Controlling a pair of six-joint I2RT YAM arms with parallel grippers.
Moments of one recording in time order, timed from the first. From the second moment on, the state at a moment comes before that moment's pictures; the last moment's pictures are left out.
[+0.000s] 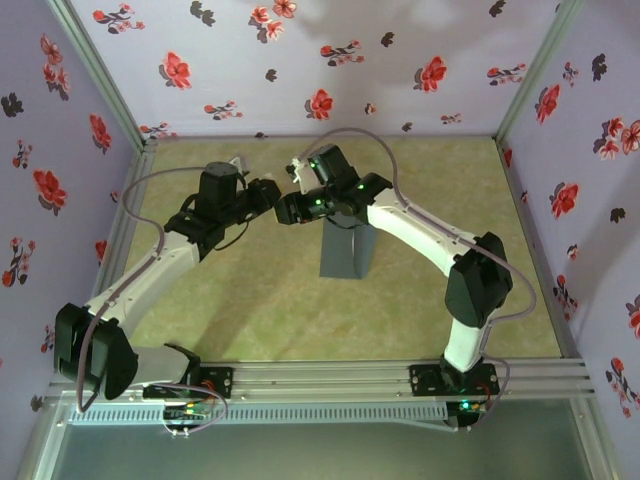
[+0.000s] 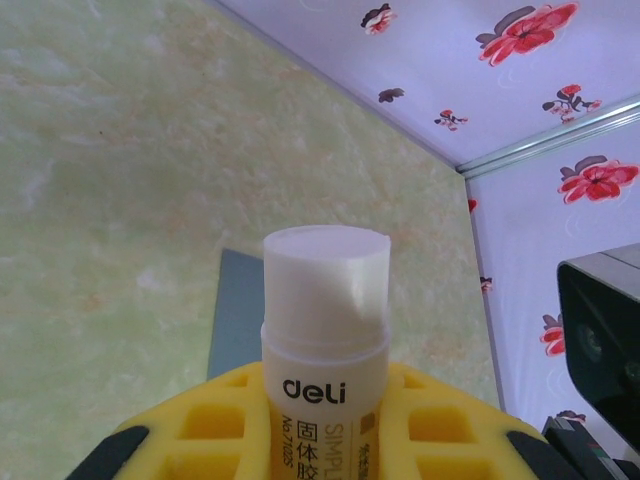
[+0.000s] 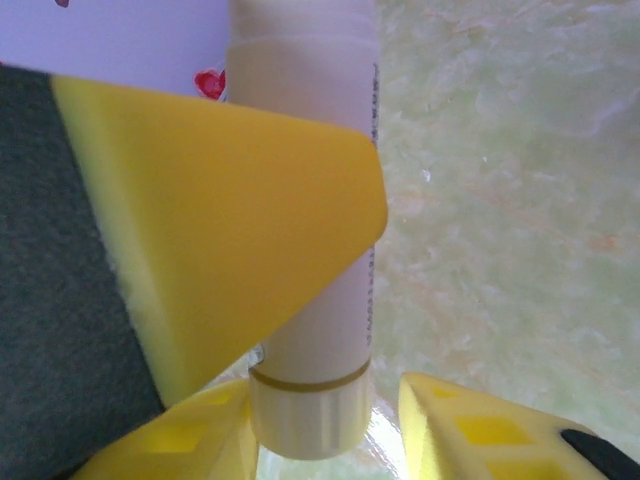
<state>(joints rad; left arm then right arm) -0.48 1.30 1.06 -0.23 0.18 -0.85 0.76 1.80 1.61 -0.55 -0.47 0.40</state>
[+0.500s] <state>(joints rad) -0.47 1.27 0.99 -0.14 0.20 -0.86 0.75 1.80 1.59 -0.50 -0.53 0.41</state>
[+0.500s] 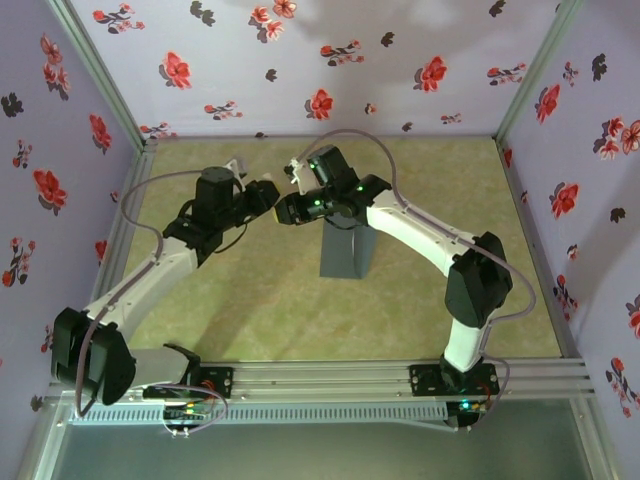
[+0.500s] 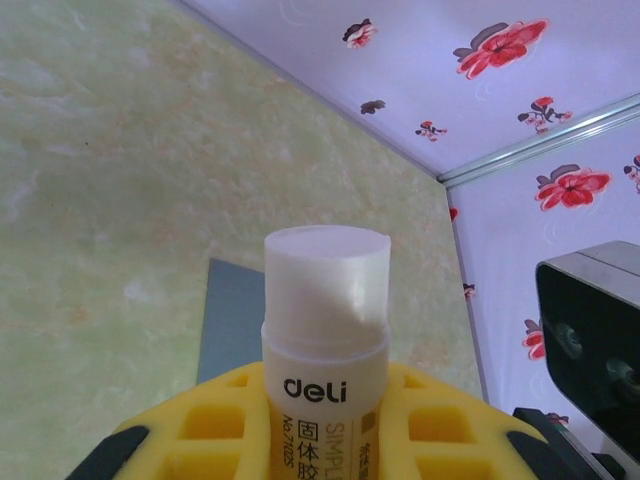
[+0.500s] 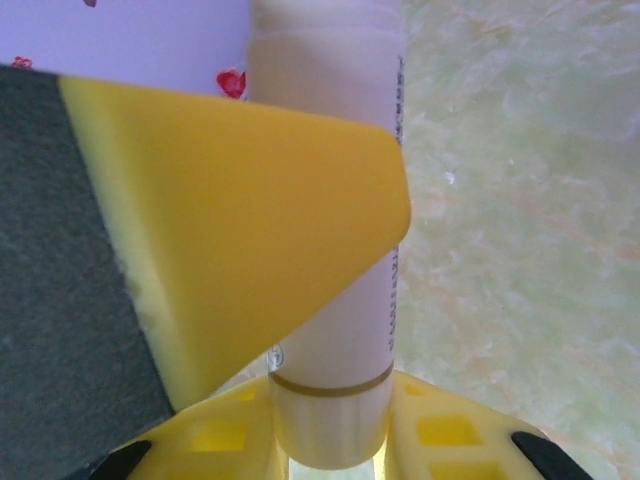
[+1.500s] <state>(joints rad) -0.44 1.15 0.91 0.36 0.56 -0.96 0.58 1.67 1.35 0.27 -1.22 0.96</state>
